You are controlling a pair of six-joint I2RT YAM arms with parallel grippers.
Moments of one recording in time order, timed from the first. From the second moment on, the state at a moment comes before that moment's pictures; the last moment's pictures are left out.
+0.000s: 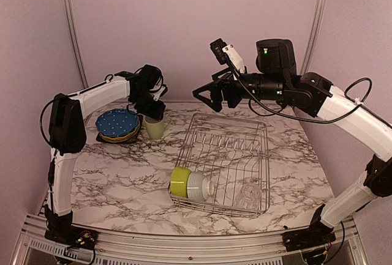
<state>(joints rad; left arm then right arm) -0.50 2.23 2.06 -0.88 -0.07 0.01 0.87 1.44 1.57 -0.43 -0.13 -0.02</state>
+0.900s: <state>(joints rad) -0.53 1.83 1.61 -0.78 -0.04 -0.12 0.87 1.36 1.53 -0.63 -0.11 0.08</state>
